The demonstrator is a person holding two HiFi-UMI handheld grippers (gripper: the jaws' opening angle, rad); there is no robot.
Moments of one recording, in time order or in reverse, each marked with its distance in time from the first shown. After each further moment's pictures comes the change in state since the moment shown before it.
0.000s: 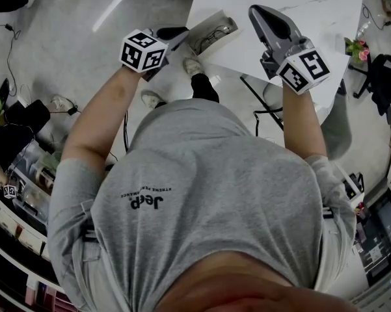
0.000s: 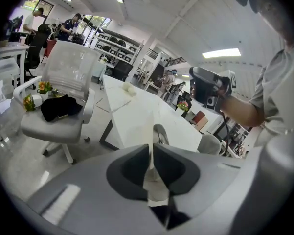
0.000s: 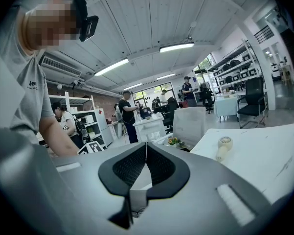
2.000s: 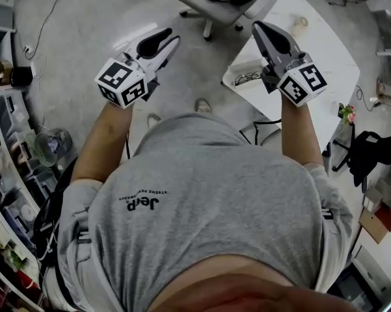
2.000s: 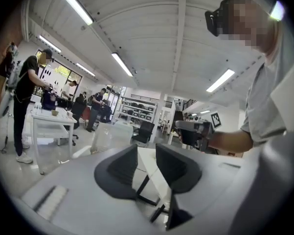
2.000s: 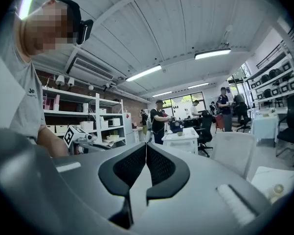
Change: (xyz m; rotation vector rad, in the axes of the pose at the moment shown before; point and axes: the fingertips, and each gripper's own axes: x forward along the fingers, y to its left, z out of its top) left arm -0.324 -0.049 0.090 0.132 -0.671 0.380; right arm 0.090 0.179 0.113 -0.193 -0.090 0.311
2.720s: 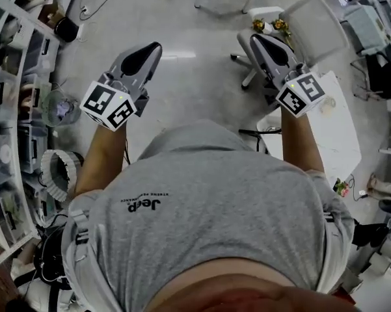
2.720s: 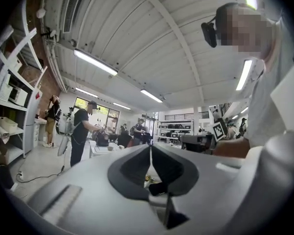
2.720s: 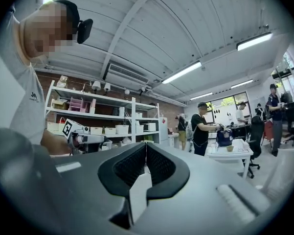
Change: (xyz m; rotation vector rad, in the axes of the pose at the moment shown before) left arm -0.269 0.041 0.108 0.132 -0.274 0.504; right arm 0.160 0.179 0.070 -0.109 -0.050 0.445
